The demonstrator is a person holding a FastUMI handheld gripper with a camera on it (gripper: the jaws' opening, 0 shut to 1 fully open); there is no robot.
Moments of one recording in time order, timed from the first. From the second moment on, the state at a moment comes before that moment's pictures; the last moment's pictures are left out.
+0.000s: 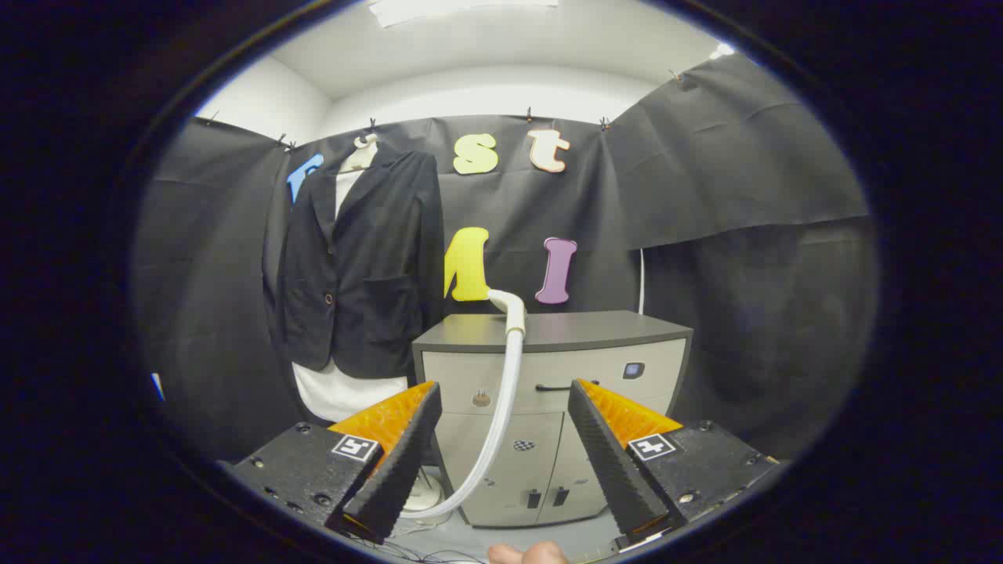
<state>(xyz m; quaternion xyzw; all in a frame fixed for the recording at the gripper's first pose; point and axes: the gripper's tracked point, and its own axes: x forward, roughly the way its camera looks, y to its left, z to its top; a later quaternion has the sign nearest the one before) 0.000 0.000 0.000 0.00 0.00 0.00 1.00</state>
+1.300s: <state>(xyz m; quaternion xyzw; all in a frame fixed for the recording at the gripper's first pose) 0.041 0.017 0.045 0.05 0.03 -0.08 1.00</state>
